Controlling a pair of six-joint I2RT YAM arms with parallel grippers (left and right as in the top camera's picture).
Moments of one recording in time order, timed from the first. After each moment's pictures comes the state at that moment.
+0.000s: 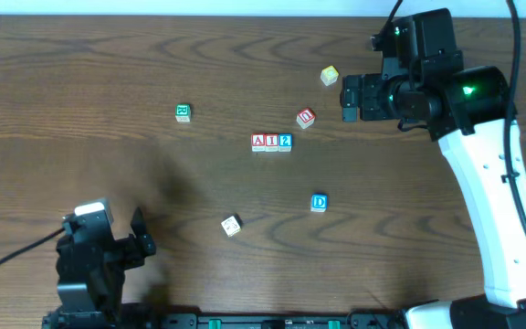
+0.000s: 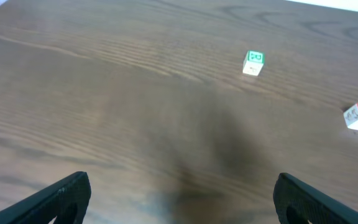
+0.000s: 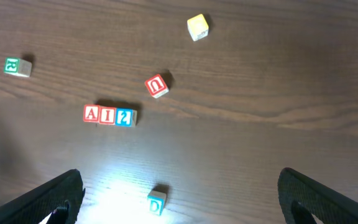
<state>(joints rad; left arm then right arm) 0.02 0.21 0.49 -0.81 -0.13 -0.14 0.25 1.59 1.77 -1.19 -0.01 0.19</state>
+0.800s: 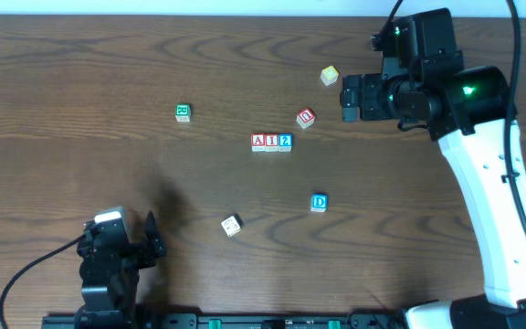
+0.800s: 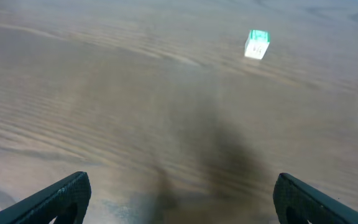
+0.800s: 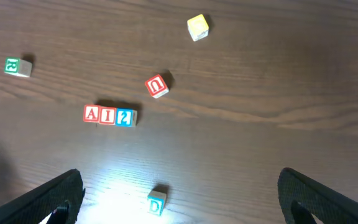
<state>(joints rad) 0.02 0.01 0.20 -0.71 -0.11 -0.14 0.25 1.59 1.77 -1.19 -0.01 0.19</state>
